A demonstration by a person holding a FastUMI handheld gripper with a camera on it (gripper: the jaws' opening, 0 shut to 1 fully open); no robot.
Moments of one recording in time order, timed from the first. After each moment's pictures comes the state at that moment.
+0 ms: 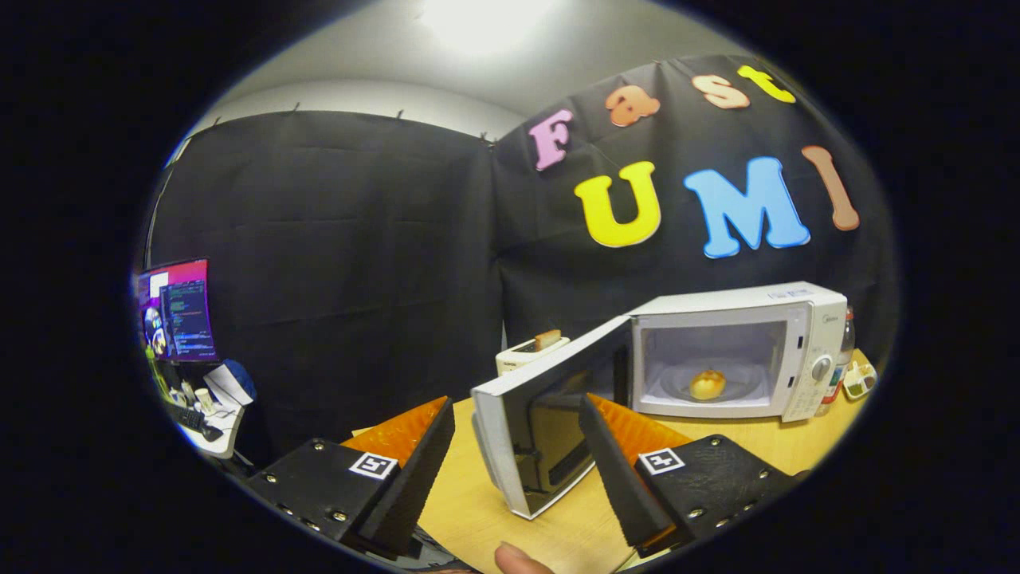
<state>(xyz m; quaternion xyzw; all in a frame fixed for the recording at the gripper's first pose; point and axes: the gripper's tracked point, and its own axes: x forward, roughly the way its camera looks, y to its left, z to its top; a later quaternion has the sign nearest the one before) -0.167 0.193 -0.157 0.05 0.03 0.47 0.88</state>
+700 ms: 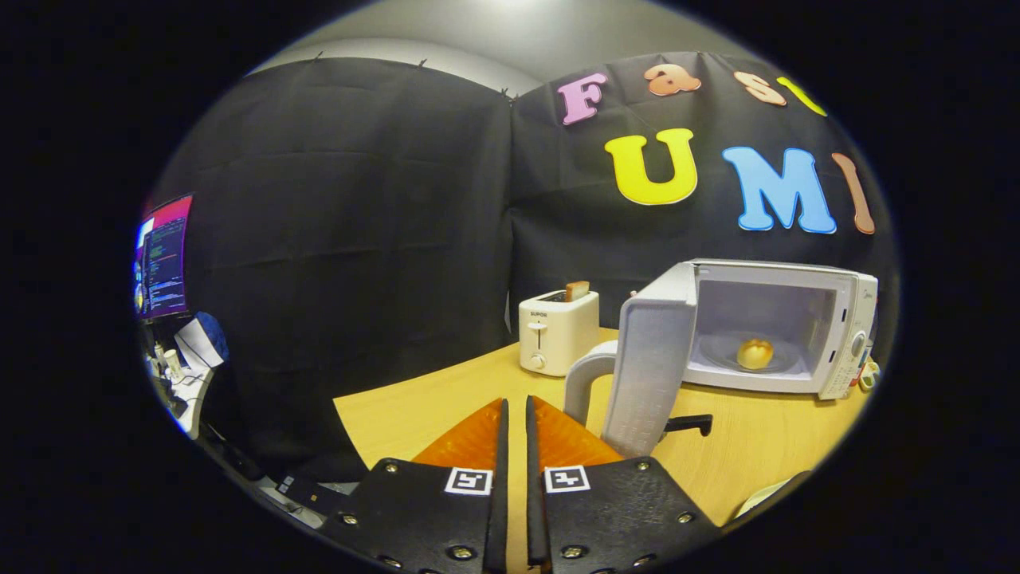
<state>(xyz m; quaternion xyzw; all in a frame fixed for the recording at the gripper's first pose) -0.154 0.303 -0.250 -0.01 0.10 0.43 0.90</state>
